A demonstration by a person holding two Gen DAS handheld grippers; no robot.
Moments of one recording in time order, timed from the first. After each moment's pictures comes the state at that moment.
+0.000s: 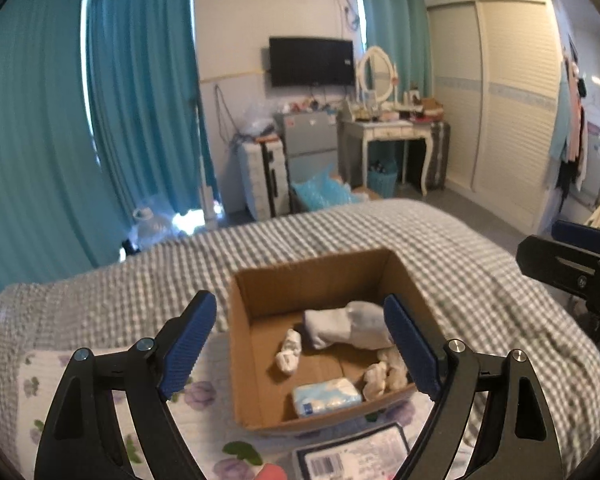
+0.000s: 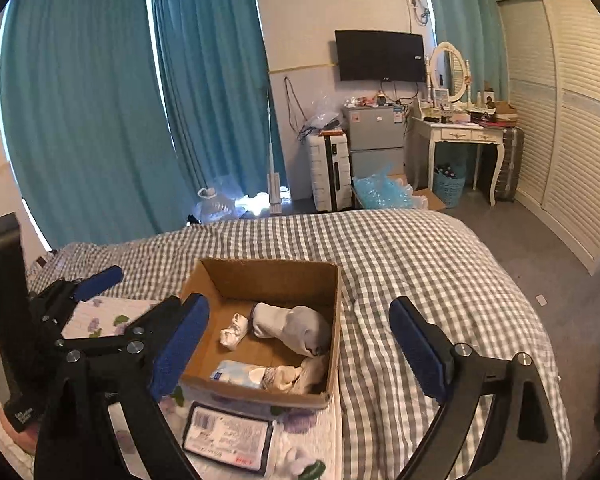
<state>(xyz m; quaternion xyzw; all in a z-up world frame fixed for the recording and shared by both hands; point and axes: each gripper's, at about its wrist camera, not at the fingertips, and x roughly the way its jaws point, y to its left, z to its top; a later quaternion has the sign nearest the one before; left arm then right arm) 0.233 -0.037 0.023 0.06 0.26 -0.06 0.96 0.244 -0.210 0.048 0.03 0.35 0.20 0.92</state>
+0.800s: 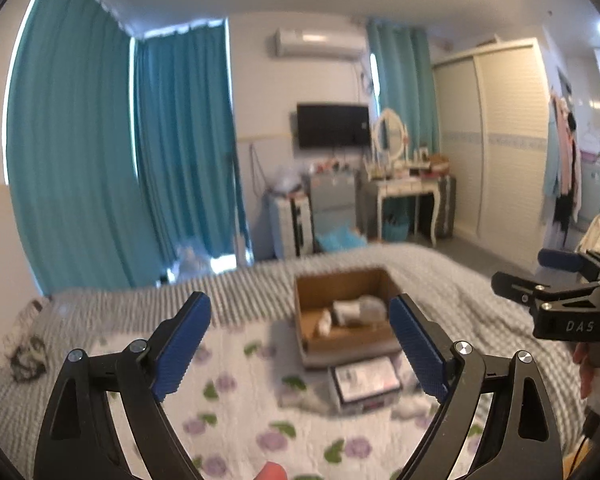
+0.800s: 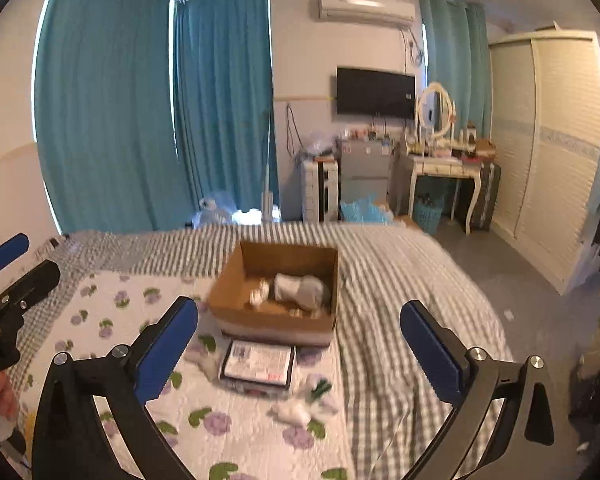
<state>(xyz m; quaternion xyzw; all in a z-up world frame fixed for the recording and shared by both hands) 0.023 0.026 0.076 0.04 0.17 -0.03 0.98 0.056 -0.219 0.093 -0.01 0.31 0.18 0.94</state>
